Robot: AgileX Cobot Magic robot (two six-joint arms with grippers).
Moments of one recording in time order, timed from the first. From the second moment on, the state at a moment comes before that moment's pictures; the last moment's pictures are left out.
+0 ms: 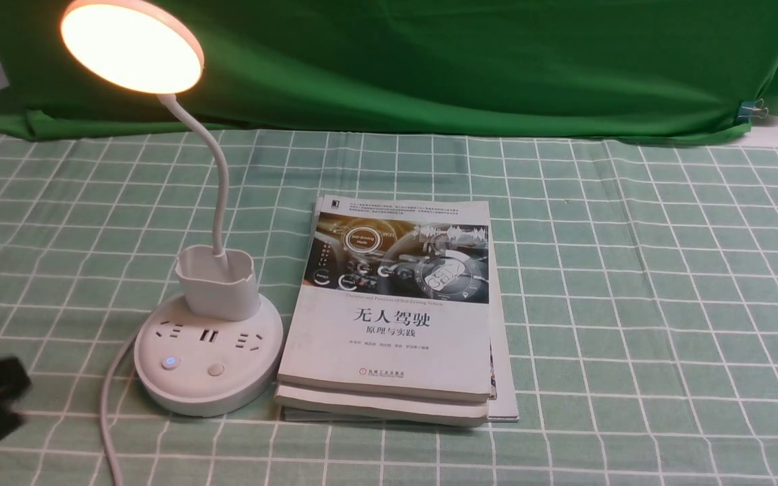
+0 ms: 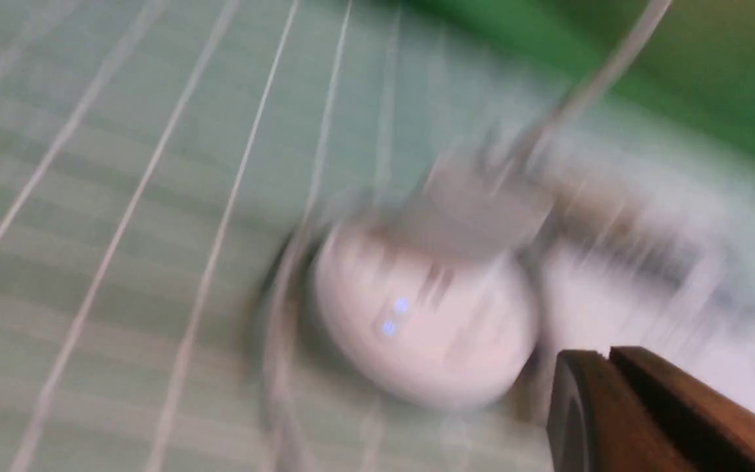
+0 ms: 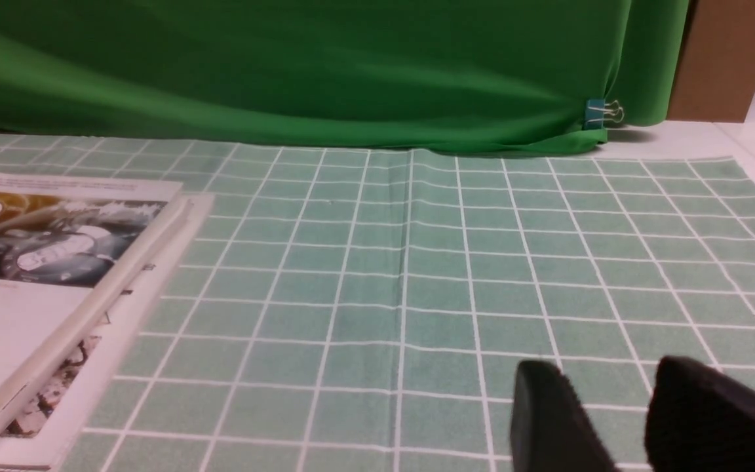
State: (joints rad) right arm 0.04 0.00 0.01 -0.04 0.24 -0.03; left arm 0.03 0.57 -0.48 -0.33 0.64 0.03
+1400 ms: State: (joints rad) right arm 0.04 0.00 0.01 -0.04 0.24 -0.03; left arm -0.27 1.61 -1.05 -0.14 0.88 0.08
